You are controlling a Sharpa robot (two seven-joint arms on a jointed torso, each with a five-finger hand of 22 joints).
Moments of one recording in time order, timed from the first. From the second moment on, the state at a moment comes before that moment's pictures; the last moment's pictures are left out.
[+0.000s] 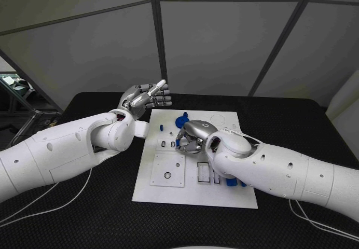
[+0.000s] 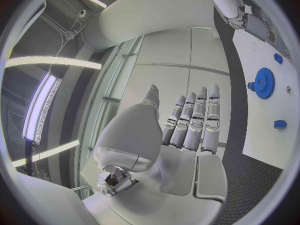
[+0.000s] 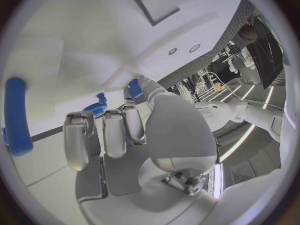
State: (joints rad) left arm 1.15 -0.81 0.10 1.44 -0.03 -0.32 0.40; left_hand 1.31 0.09 -0.12 0.12 0.12 0.77 0.20 0.20 0.07 0.88 0.19 0.18 0.07 0.99 0.16 0.12 0.08 0.19 0.81 0.26 0.38 0.13; right arm 1.11 -0.45 0.01 1.38 -1.62 -0.29 -0.30; right_hand 1.28 -0.11 0.26 0.05 0.19 1.08 0.10 0.06 0.09 1.43 0.02 1.32 1.31 1.47 -0.06 1.45 1.31 0.01 1.47 0.05 1.57 1.31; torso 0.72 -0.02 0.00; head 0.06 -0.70
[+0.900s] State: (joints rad) left arm 1.15 -0.81 0.10 1.44 -0.03 -0.32 0.40; left_hand 1.31 0.09 -0.12 0.12 0.12 0.77 0.20 0.20 0.07 0.88 0.19 0.18 0.07 0.99 0.16 0.12 0.08 0.19 0.81 0.26 0.38 0.13; right arm 1.11 -0.45 0.01 1.37 -1.62 -0.30 -0.31; right_hand 1.23 -0.16 0.21 0.09 0.10 0.96 0.12 0.06 0.07 1.41 0.04 1.28 1.27 1.46 -0.05 1.44 1.31 0.01 1.47 0.06 1.56 1.31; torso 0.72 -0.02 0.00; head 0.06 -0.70
